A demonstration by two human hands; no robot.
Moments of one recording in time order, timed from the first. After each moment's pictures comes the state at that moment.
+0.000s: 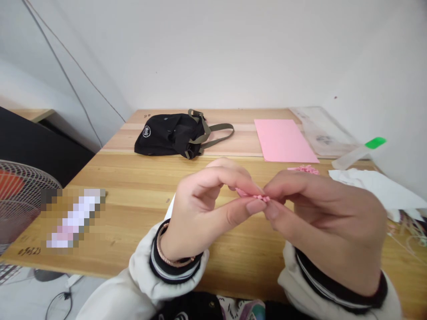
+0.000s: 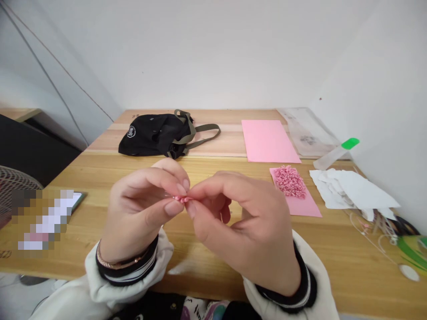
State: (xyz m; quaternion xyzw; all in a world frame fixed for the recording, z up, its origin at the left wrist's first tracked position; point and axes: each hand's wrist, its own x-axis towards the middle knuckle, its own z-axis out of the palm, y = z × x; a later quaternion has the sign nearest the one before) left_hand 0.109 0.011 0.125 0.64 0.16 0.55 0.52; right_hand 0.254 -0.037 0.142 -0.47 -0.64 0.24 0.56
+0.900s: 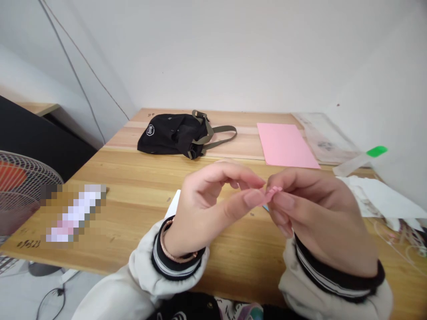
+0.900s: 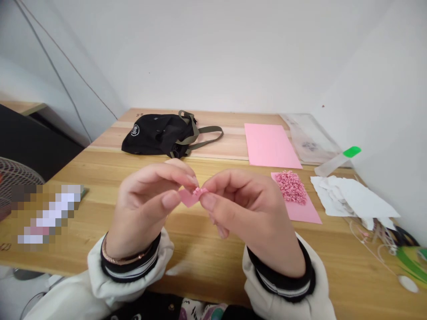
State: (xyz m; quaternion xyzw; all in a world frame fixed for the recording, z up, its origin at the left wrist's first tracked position) left_hand 0.110 0.009 0.127 0.61 0.20 0.56 0.53; right_hand 0.263 -0.026 0.134 -0.41 -0.52 0.52 0.54
